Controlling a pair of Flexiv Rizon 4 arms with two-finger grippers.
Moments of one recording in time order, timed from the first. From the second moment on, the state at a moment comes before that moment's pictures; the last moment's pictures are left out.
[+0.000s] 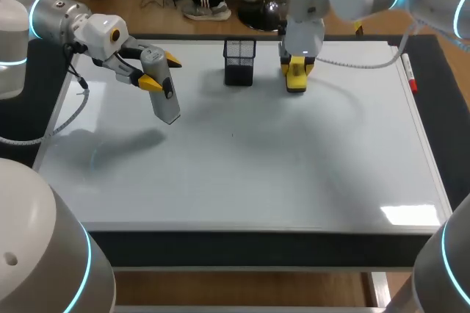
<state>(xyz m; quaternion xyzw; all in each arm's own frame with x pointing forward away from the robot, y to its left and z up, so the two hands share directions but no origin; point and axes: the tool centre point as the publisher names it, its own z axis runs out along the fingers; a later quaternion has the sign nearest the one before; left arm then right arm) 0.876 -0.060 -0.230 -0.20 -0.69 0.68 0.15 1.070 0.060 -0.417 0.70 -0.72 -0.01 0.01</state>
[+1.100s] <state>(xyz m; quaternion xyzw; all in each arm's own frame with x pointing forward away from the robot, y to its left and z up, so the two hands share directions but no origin) 0.876 -0.060 -0.230 -0.20 -0.69 0.68 0.15 1.077 0.039 -0.401 0.62 -0.78 -0.01 0.01</state>
